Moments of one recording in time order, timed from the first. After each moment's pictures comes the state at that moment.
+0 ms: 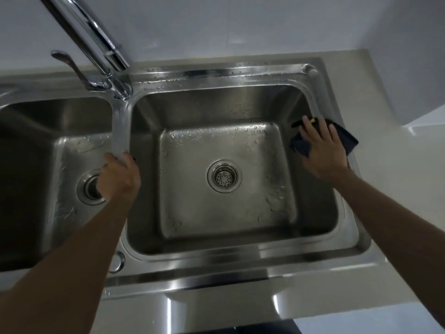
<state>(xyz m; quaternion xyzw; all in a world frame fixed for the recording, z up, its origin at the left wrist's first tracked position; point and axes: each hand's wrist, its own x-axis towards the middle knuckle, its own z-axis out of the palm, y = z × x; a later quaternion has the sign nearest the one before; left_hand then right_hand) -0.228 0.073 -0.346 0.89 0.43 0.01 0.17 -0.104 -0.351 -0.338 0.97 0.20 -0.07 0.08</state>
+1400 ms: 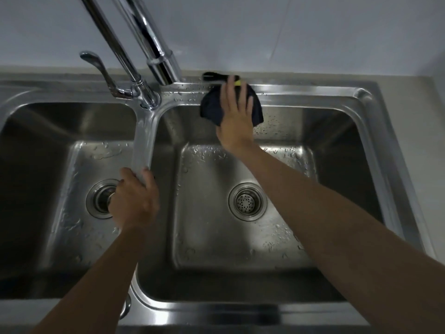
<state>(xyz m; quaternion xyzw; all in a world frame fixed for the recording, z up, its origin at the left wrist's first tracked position) -0.227 0.084 -0.372 0.90 0.41 0.04 0.13 -0.027 -0.062 -0.368 0.96 0.23 0.04 -0.15</state>
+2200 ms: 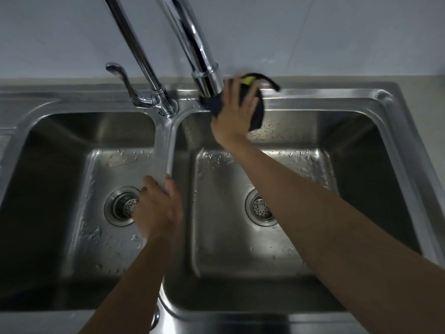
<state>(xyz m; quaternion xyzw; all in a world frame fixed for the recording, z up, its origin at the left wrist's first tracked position) -0.226 0.077 -0.356 0.88 0.43 0.07 0.19 -0.027 0.000 -0.353 0.98 0.13 0.02 -0.16</state>
